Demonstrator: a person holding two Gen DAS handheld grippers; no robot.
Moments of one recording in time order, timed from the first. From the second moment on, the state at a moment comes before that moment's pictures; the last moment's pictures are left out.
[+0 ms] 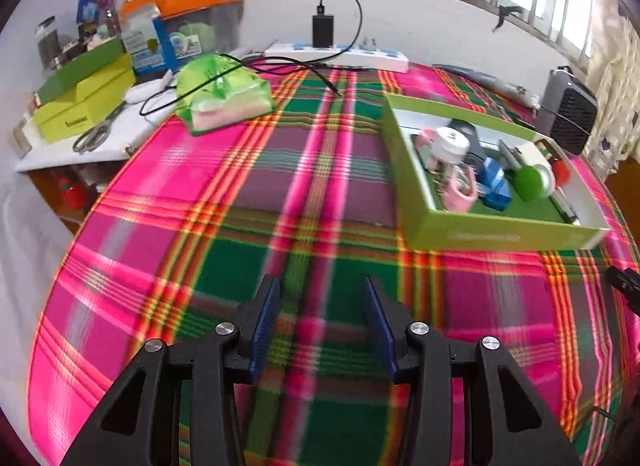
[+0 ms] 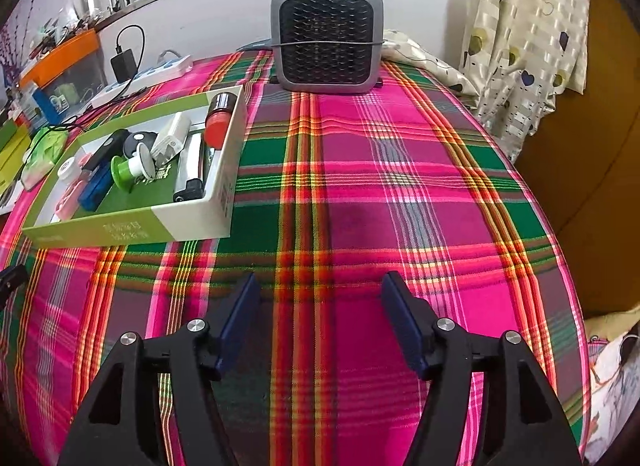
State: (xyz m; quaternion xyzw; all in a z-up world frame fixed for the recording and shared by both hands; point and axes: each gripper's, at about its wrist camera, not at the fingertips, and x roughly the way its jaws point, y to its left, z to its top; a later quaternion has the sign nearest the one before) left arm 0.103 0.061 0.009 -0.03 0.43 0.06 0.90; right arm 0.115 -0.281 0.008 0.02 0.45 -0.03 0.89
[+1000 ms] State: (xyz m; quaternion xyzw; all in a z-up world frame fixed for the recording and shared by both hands) left arm 0.134 0.079 0.008 -0.04 0.43 0.08 0.90; right arm 0.126 -0.288 0.009 0.03 0.45 -0.04 0.89
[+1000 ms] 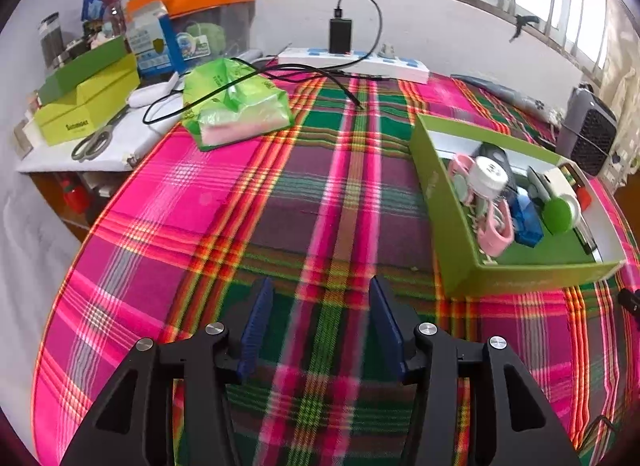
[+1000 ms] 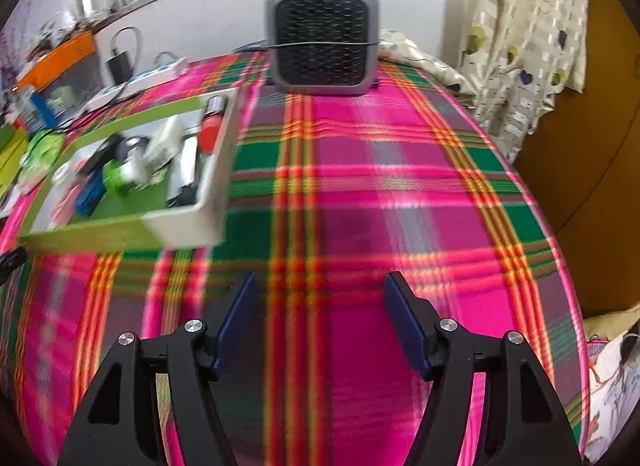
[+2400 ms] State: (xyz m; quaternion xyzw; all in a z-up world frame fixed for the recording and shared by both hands) left arm 0.150 0.093 0.007 -0.03 0.43 0.09 0.90; right arm 0.150 -0.320 0.007 0.04 0.45 -0.07 0.89
